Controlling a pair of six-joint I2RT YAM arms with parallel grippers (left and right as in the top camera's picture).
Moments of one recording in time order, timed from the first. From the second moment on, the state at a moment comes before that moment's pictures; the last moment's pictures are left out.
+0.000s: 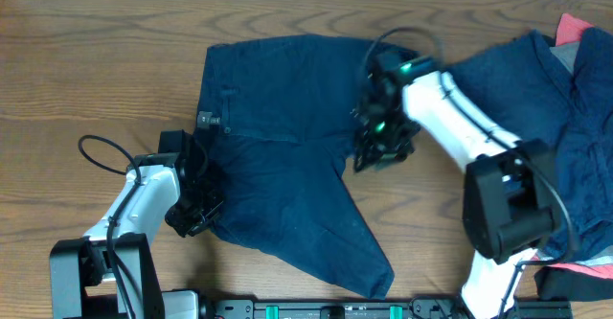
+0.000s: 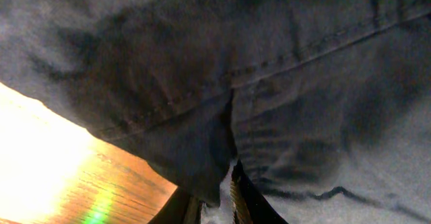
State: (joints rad) left arm 0.06 1.52 0.70 -0.87 0.13 -0.65; right arm 0.42 1.99 1.46 -1.24 -0.40 0.11
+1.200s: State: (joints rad) left arm 0.06 1.52 0.70 -0.87 0.16 -0.64; right arm 0.62 1.90 1.11 -0.81 -0.31 0.34
